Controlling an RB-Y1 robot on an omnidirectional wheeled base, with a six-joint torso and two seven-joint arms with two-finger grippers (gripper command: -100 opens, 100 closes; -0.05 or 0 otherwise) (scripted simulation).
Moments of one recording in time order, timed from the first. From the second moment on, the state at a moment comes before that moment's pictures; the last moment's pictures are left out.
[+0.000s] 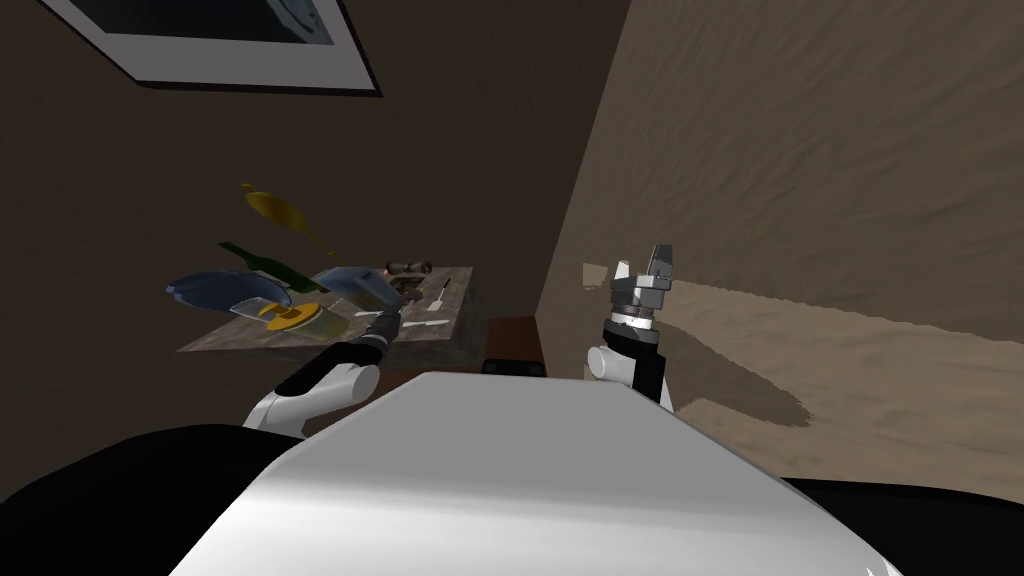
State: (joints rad) left arm 0.71 0.25 0.42 -2.40 0.33 0.67 -0.32; right arm 0.48 0.01 -0.01 -2.38 -0.03 -0.38 0.12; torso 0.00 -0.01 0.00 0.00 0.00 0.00
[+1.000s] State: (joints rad) left arm 0.82 0.23 0.53 -2.39 0.44 0.92 -0.40; right arm 0.48 0.01 -0.01 -2.38 -0.03 -0.38 0.12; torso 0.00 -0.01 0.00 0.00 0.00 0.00
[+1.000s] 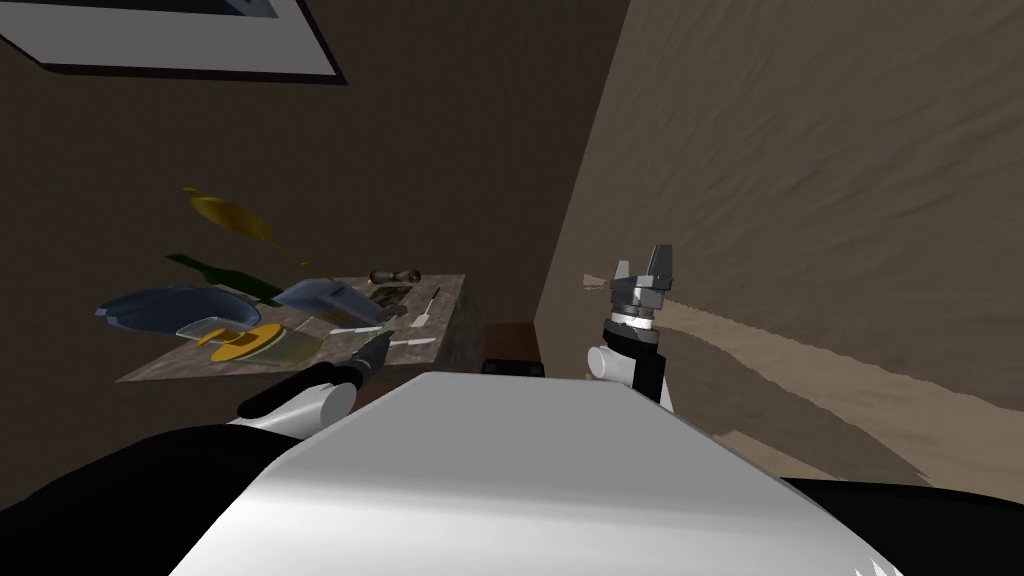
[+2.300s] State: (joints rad) left arm 0.96 0.20 0.66 -2.35 0.60 1.21 -0.50; right arm 0.48 0.01 -0.01 -2.38 -0.03 -0.38 0.12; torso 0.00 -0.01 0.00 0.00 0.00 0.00
